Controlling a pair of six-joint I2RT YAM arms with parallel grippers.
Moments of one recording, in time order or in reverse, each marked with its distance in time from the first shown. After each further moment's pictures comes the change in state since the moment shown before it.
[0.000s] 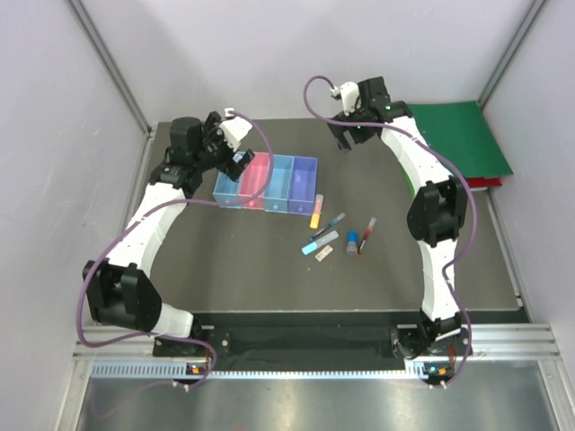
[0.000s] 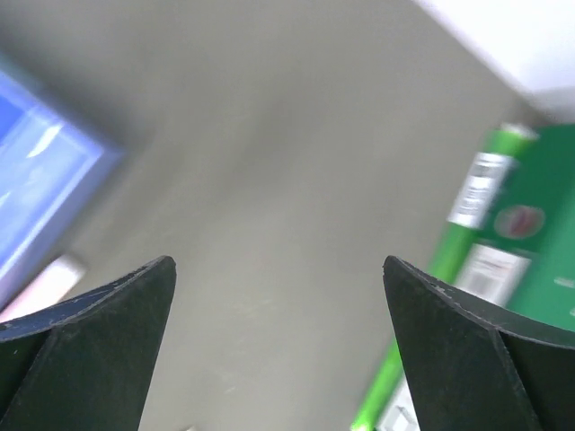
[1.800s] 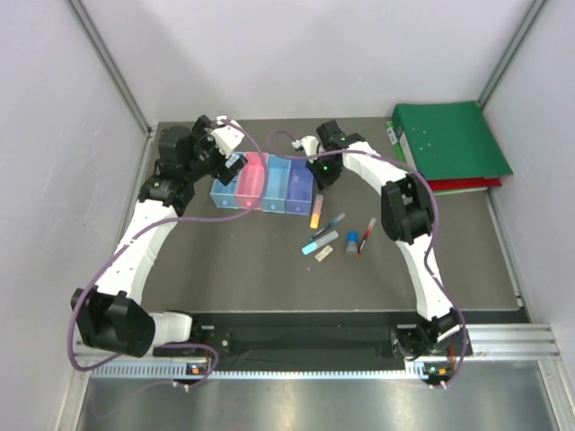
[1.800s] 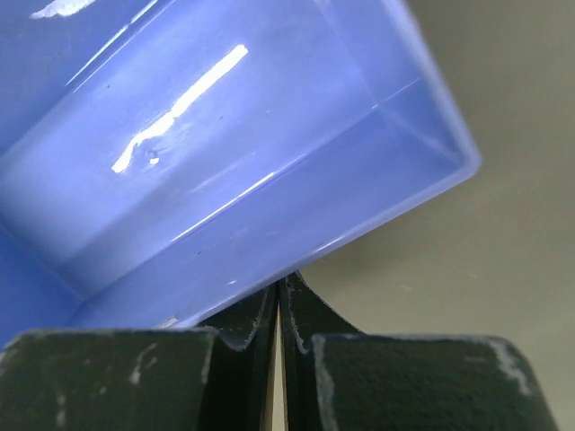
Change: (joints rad) left arm 0.000 -0.152 -0.093 0.006 -0.093 0.052; right arm 0.158 0.188 -0.130 -0.021 -0.172 -0.031
